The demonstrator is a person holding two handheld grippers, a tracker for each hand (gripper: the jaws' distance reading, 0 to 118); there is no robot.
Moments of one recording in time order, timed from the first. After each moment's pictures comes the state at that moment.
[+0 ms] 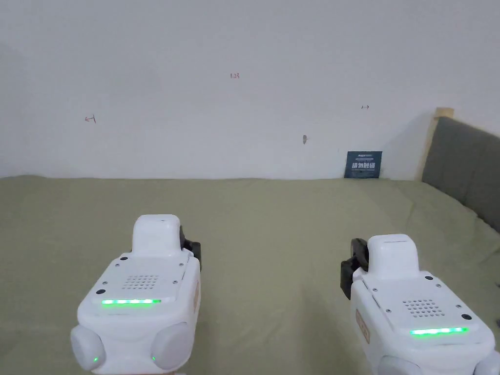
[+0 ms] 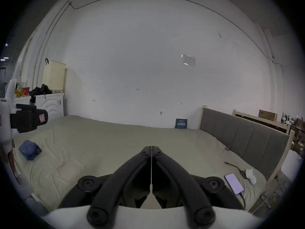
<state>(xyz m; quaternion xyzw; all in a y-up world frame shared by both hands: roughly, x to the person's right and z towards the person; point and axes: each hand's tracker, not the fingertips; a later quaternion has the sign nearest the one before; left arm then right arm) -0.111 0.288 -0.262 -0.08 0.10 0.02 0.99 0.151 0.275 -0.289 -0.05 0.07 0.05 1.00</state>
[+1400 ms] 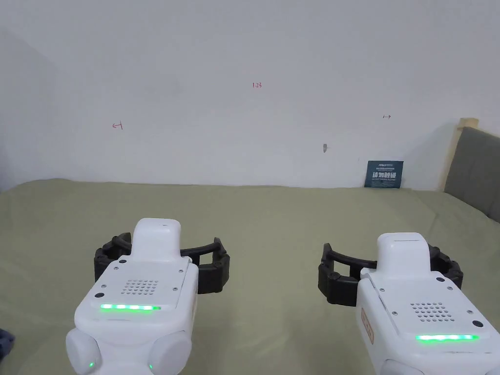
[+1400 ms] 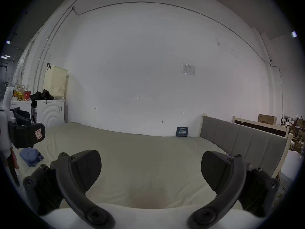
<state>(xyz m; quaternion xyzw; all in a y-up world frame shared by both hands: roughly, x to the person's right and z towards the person) -0.138 0.303 -0.234 -0.07 0.12 -0.01 0.99 0.123 0.292 -0.273 -0.01 0.07 0.04 1.00</state>
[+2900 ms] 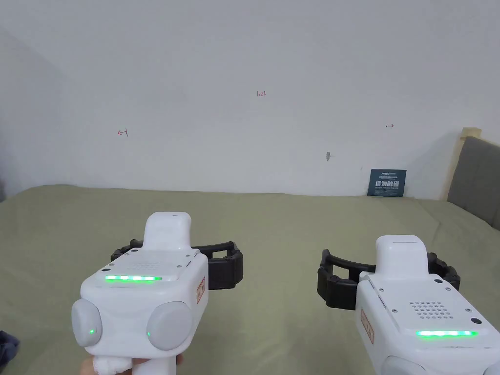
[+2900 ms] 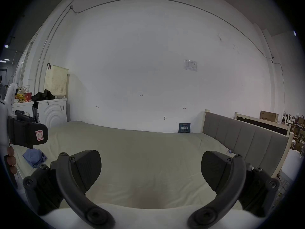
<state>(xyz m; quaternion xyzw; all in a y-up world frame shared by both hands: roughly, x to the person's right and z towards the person) -0.140 0.324 -0.239 -0.14 0.07 0.04 0.99 0.114 0.298 -0.275 -0.04 0.08 0.04 1.00</state>
